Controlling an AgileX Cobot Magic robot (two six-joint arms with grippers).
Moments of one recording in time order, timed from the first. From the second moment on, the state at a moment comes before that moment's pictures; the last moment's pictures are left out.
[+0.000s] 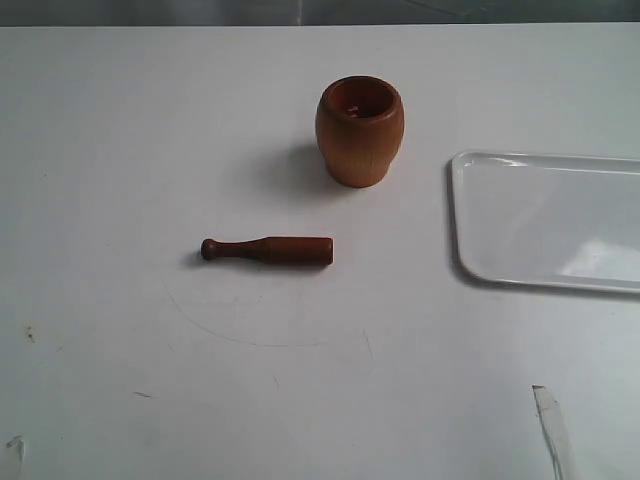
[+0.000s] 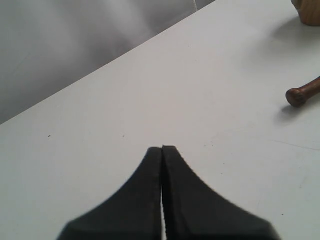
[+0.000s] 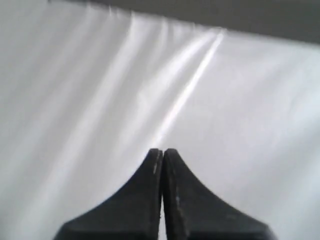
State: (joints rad) left arm 0.02 0.00 0.00 0.07 0.44 0.35; right arm 0.22 1.01 -0.79 -0.63 -0.66 0.21
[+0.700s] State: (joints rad) left arm 0.02 0.00 0.00 0.07 0.44 0.35; right arm 0.58 1.72 -1.47 0.29 1.07 -1.00
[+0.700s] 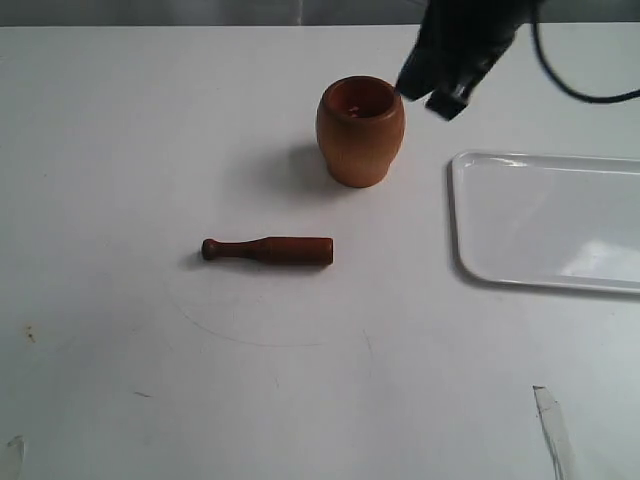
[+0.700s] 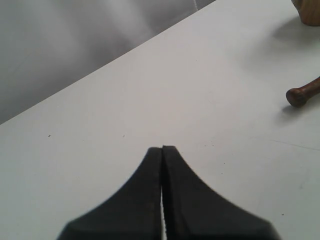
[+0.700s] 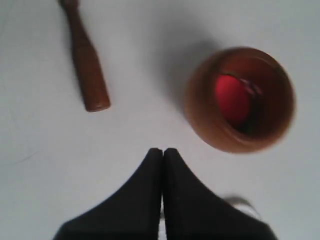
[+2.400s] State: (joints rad) left arm 0.02 0.00 0.00 0.07 0.44 0.35; right arm 0.98 2.37 -1.87 0.08 1.07 -0.66
